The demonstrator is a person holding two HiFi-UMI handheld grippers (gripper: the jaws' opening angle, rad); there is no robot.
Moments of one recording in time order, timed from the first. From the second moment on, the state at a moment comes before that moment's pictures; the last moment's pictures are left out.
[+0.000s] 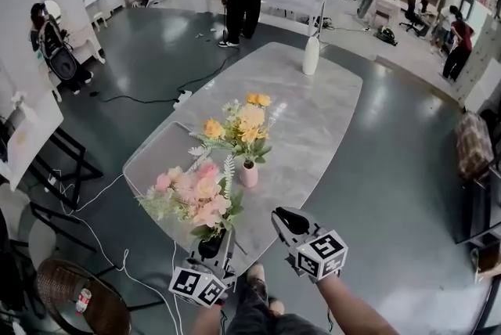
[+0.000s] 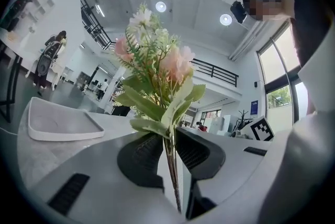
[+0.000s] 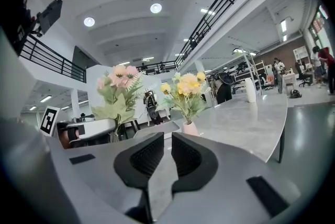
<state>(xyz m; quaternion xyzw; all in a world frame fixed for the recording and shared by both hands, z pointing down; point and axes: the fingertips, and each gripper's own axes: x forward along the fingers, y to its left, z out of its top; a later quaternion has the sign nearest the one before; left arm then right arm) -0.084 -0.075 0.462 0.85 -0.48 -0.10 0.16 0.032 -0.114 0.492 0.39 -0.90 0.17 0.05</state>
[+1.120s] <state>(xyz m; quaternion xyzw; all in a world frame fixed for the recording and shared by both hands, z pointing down) -0.096 -0.151 0.460 0.85 -0.49 -0.12 0.14 0.002 -0.250 0.511 0.41 -0.89 0.20 0.05</state>
